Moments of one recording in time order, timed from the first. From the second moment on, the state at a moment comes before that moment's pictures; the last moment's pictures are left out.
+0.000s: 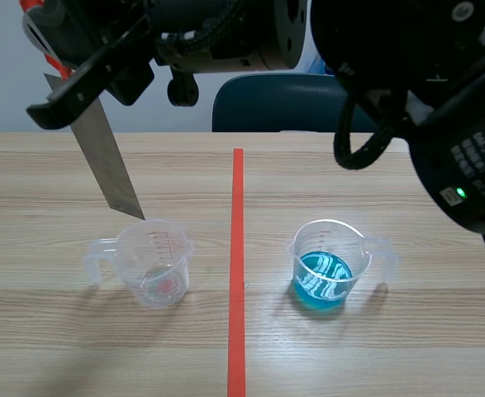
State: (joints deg) left arm 78.3 -34.3 -31.0 99.5 8.5 -41.0 -68.8; right arm 20.1 13.6 -36.4 114.7 30.2 26.6 -33.6
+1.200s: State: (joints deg) left arm 78.3 -34.3 -31.0 99.5 8.5 -41.0 -68.8; right arm 16.8 24.5 -33.3 123.2 31.5 26.8 -30.1
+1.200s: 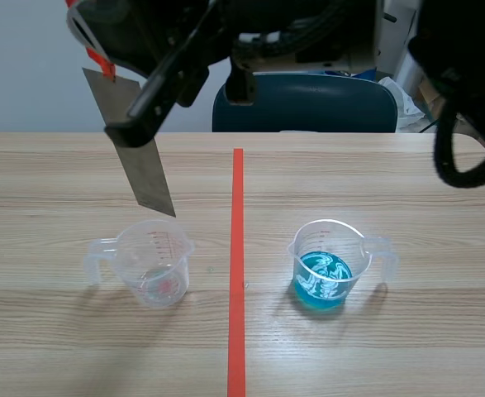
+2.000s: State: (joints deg) left arm 78.3 -34.3 -31.0 99.5 8.5 -41.0 -68.8; right arm -2.2 47.4 -6.6 131.0 45.1 32.7 -25.0
